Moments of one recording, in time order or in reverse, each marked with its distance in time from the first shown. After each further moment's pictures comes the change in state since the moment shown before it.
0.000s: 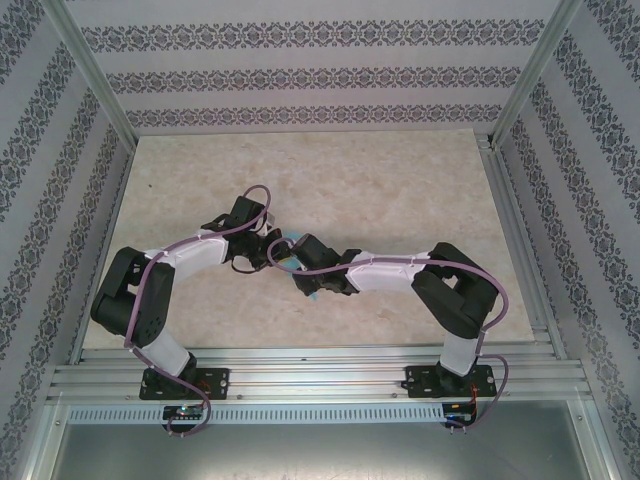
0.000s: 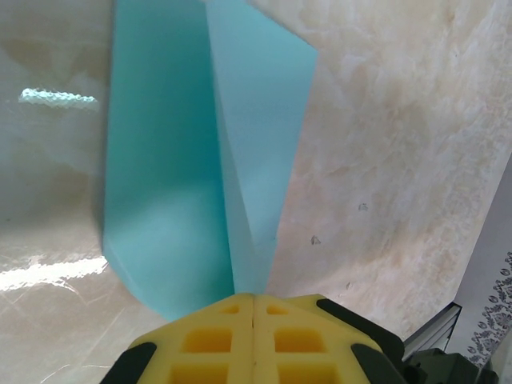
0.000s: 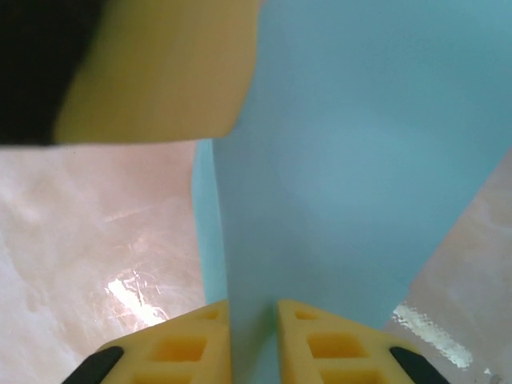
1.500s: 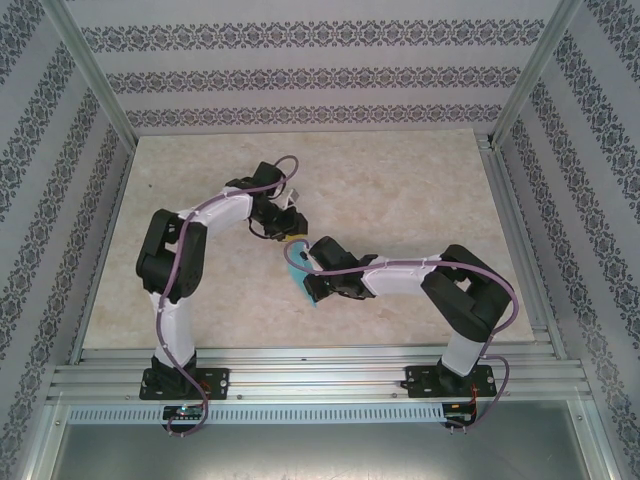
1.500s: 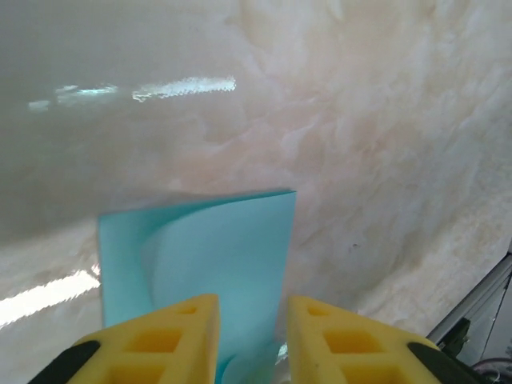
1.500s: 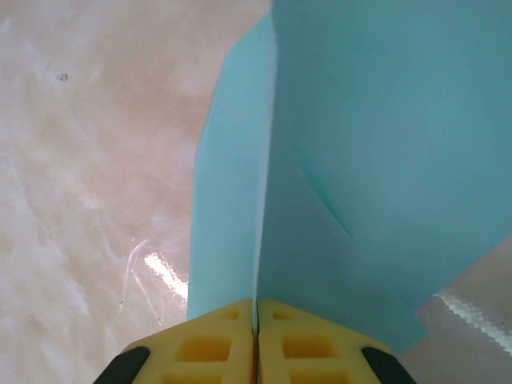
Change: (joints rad) left arm 0.032 0.343 0.513 -0.349 0.068 0.345; right arm -0.067 -0.068 -0.161 0.124 -0.177 0.027
